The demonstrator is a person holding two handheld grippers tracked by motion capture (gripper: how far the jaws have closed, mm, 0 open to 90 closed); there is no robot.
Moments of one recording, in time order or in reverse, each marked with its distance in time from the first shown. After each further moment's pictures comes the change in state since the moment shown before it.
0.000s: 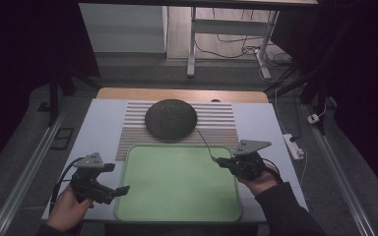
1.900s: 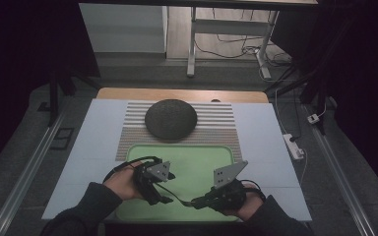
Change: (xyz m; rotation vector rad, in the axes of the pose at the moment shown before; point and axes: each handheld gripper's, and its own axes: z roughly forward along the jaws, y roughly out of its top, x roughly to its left) left arm -0.046 0.072 0.113 0.279 -0.314 0.672; right arm 0.076 0.002 0.014 0.009 0.555 -0.123
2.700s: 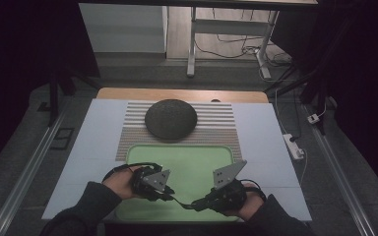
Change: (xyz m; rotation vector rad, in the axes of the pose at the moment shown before) left arm -0.010 -0.003 0.002 0.023 -0.026 0.175; right arm -0.001 0.000 0.000 0.021 0.047 -0.012
